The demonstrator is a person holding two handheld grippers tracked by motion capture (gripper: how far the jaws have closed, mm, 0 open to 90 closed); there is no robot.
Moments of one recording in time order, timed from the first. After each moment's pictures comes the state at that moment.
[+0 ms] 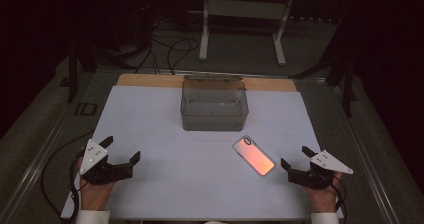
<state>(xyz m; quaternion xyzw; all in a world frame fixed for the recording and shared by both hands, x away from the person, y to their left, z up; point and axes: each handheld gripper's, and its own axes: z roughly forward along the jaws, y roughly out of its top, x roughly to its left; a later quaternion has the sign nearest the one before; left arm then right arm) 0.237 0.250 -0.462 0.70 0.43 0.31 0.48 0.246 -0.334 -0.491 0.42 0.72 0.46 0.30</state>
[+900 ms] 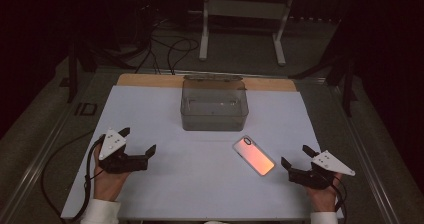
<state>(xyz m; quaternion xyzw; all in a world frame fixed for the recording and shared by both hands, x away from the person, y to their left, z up) 0.264 0.209 -0.441 0.73 0.40 0.27 0.48 0.246 -0.335 -0.491 0.42 0.71 0.48 0.30</state>
